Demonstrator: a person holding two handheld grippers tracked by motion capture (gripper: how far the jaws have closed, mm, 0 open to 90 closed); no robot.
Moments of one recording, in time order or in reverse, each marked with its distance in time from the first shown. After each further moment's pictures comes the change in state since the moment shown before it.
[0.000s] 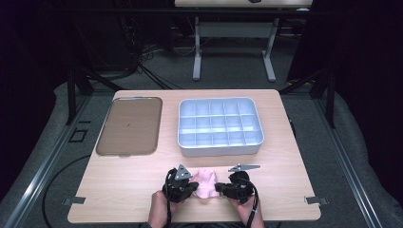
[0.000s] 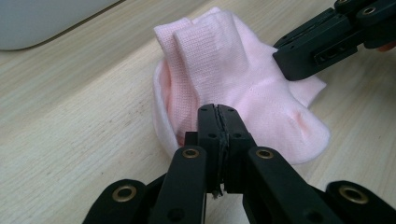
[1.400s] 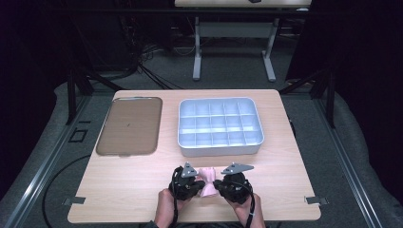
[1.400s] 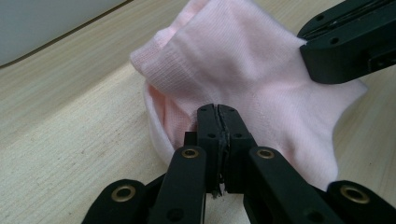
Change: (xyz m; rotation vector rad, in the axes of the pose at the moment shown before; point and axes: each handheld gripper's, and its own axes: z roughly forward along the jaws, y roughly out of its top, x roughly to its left) left arm -0.005 0.011 0.012 -0.004 -0.018 -0.007; right arm 0.040 0.015 -0.020 -0.020 -0.122 -0.203
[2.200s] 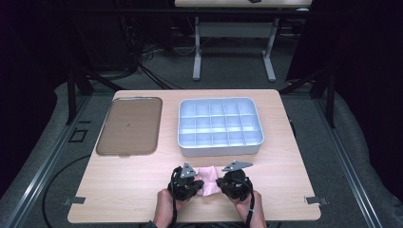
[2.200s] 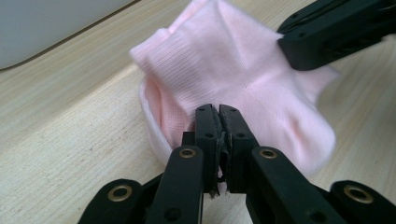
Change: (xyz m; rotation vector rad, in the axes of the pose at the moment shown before) left arm 0.000 -0.001 -0.001 -0.009 0.016 0.008; right arm -0.023 -0.005 0.014 0.059 -0.026 0.041
